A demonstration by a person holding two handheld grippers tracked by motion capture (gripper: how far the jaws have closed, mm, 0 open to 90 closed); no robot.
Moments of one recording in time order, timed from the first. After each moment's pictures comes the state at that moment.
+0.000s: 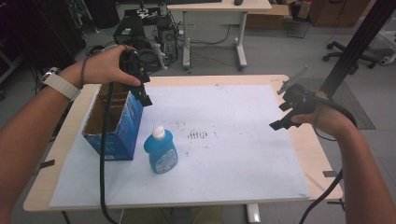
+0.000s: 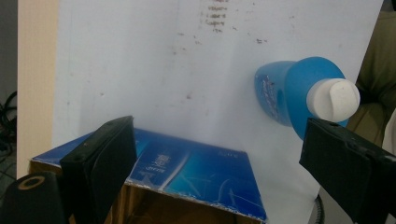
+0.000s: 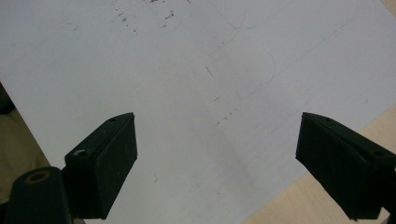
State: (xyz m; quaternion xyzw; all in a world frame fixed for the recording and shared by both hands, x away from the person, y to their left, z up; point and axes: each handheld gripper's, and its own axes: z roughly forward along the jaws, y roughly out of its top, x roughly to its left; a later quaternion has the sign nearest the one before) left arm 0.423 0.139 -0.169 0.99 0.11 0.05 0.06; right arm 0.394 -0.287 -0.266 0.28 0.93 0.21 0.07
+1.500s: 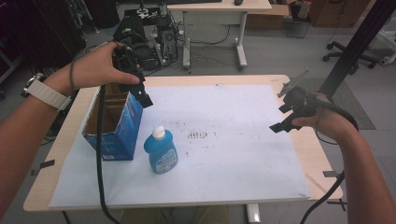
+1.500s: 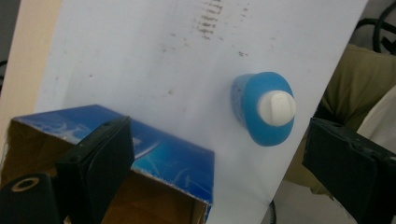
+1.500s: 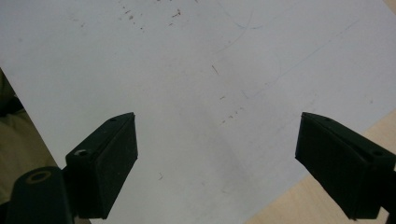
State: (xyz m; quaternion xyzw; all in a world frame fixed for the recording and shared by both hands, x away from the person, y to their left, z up) left arm 0.388 0.137 -0.138 0.97 0.20 0.05 0.07; right arm 0.385 -0.286 -0.266 0.27 0.94 0.22 0.07
